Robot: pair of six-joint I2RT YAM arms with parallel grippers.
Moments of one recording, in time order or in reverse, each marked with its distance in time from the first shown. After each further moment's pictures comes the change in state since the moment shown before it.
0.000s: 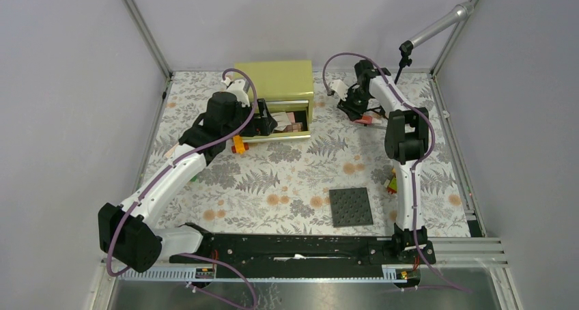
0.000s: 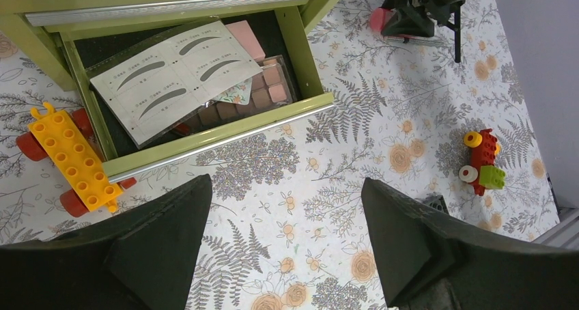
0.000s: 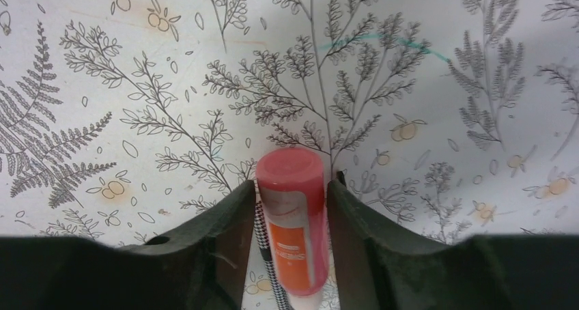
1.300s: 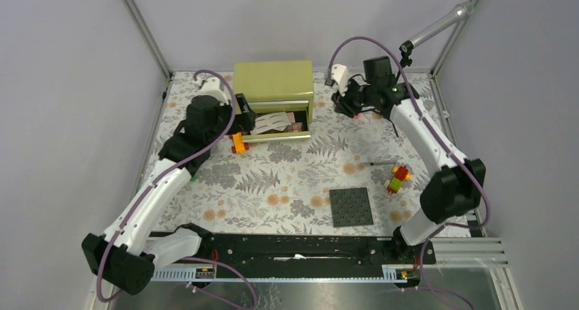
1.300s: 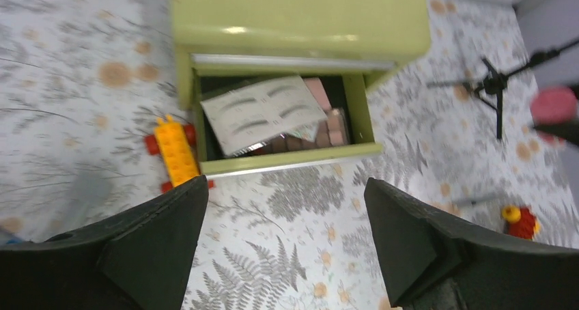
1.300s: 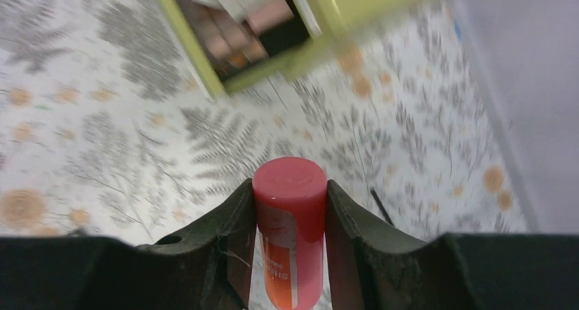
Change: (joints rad) left arm 0.030 -0.140 0.002 -0.064 -0.200 0.007; right arm 0.115 -0.743 -0.551 0.302 -0.167 0.312
